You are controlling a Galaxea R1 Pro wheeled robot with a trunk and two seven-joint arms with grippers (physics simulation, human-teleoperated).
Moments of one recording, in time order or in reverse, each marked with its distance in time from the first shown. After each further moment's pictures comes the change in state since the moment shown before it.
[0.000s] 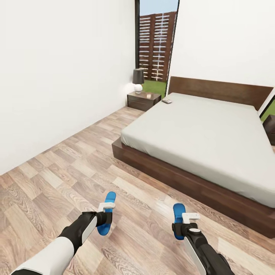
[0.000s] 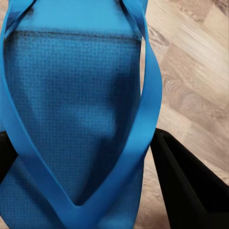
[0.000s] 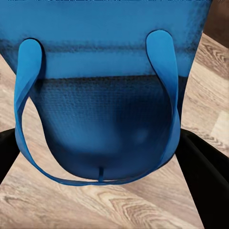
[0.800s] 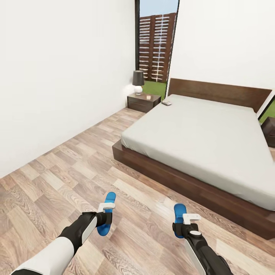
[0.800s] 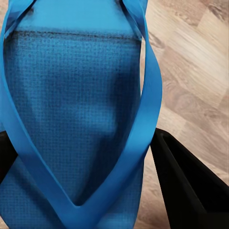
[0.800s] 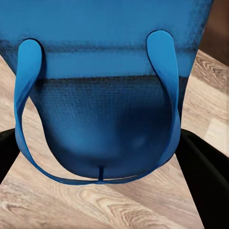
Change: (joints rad) left arm 0.000 0.000 -0.001 0.005 -0.001 -0.001 0.001; right arm 0.000 0.000 -0.001 0.041 0.001 -0.086 -0.006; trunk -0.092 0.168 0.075
